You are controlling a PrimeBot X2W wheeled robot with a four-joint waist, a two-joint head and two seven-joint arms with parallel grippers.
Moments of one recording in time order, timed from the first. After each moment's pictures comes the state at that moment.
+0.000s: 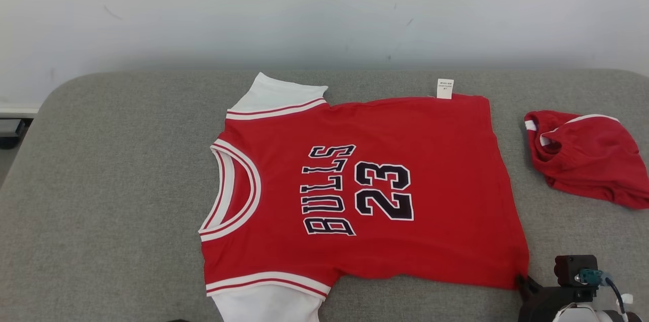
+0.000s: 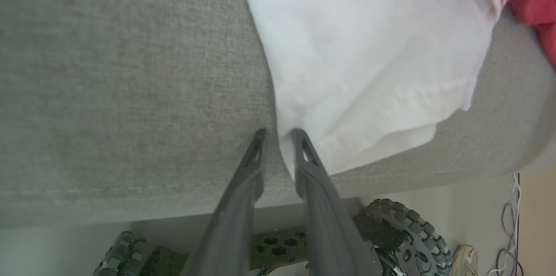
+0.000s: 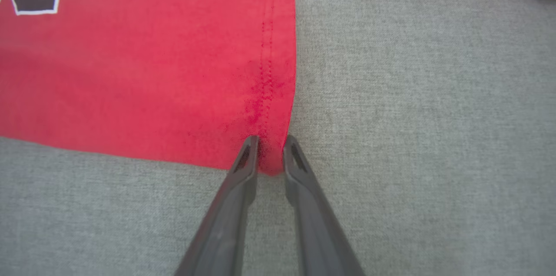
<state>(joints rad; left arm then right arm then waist) 0.04 0.12 -0.34 0.34 -0.55 -0.05 0.47 -0.06 -0.32 0.27 0.42 0.55 -0.12 0.14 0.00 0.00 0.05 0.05</state>
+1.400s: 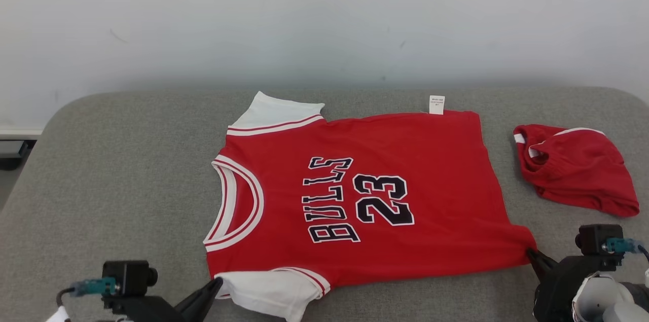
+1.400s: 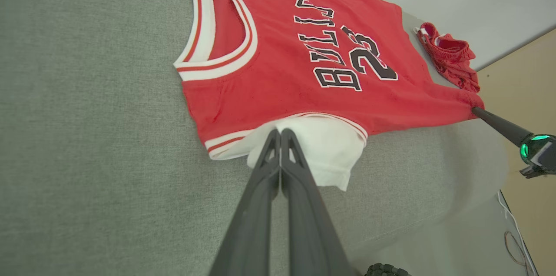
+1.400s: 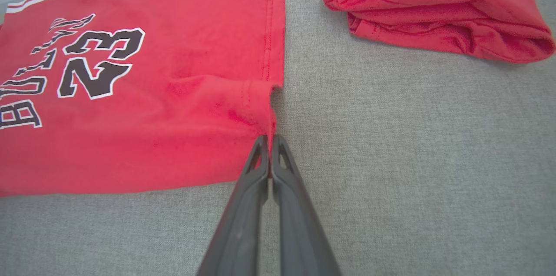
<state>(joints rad) 0.03 0.24 -0.25 0.00 -0.62 -0.08 0.47 -0.14 -0.36 0.22 0.46 0.66 0.00 0.17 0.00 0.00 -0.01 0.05</state>
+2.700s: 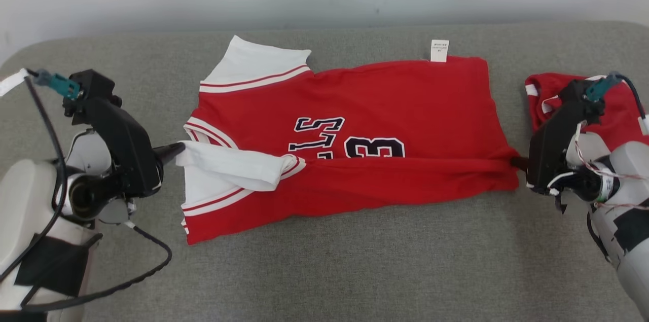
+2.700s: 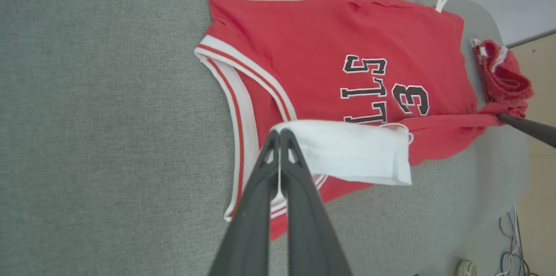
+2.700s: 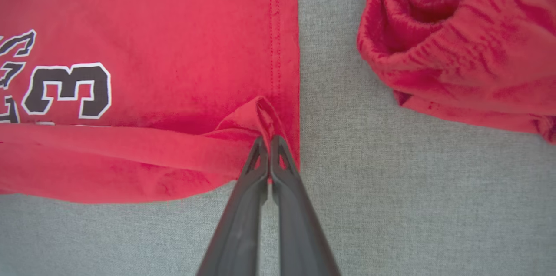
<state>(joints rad) -0.71 0.28 -0.26 0.49 -0.73 -0.10 0.88 -0.73 -0.34 0.30 0.73 0.75 0.02 0.78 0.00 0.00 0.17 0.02</state>
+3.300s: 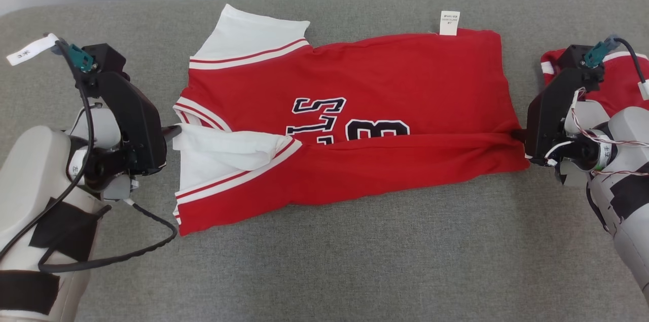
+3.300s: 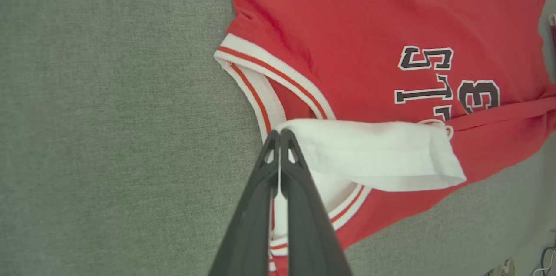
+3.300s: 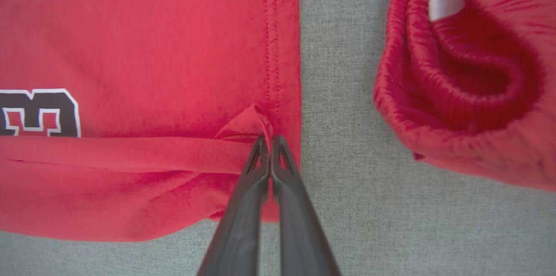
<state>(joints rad) -0.87 0.27 -0.35 0.68 -0.64 -0.11 0.85 -0.88 -0.31 0.34 0.83 0.72 0.02 0.80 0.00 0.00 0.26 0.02</state>
